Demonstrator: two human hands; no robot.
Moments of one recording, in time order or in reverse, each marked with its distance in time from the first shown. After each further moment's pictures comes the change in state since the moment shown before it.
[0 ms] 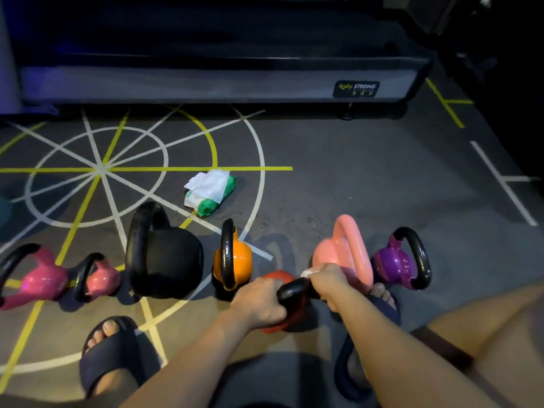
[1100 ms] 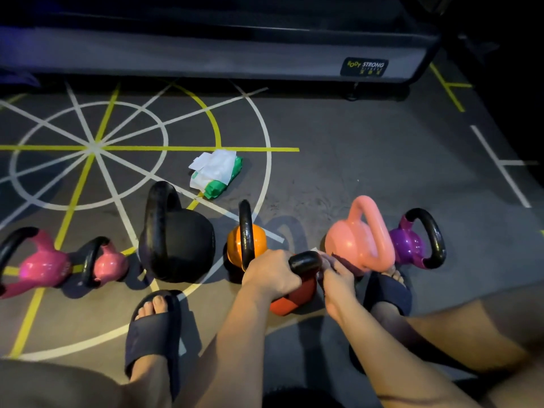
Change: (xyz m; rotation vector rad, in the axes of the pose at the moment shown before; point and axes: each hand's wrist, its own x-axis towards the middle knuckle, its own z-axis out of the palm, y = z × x) left_hand 0.005 -0.024 -0.013 -0.089 0.104 -0.036; right_hand -0.018 0.037 0.063 0.886 0.170 -0.095
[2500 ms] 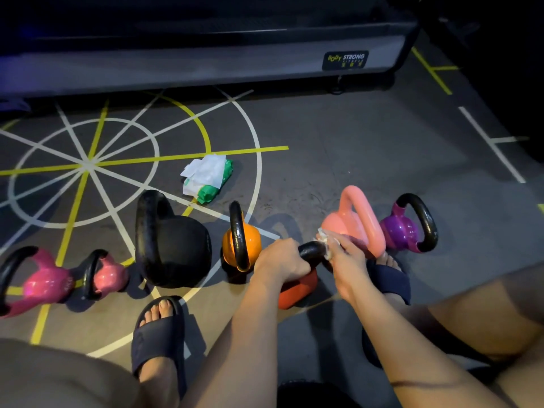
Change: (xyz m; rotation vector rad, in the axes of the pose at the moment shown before) left_hand 0.015 0.043 0.001 0.136 -0.087 -0.004; right_hand 0.004 -0.038 -0.018 0.018 -0.103 -0.113
